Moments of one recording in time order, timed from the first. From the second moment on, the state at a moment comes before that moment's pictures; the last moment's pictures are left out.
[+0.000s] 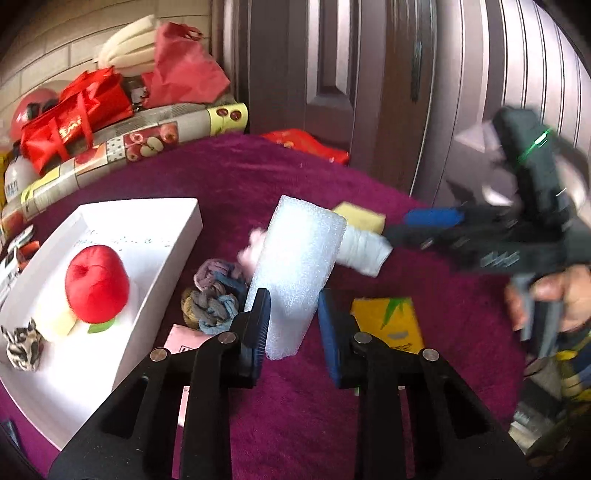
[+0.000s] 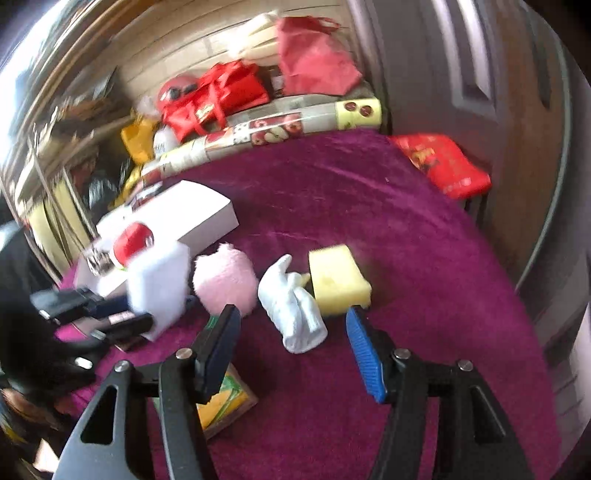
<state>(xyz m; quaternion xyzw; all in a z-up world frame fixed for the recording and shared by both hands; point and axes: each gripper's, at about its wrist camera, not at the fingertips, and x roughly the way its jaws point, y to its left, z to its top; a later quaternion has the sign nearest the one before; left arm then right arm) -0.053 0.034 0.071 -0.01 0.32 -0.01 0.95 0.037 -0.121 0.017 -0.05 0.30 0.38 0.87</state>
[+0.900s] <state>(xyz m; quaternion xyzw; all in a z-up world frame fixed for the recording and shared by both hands) -0.107 0.078 0.102 -0.09 0.26 0.04 0.96 0.045 -0.102 0.012 -0.06 0.33 0.37 0.86</state>
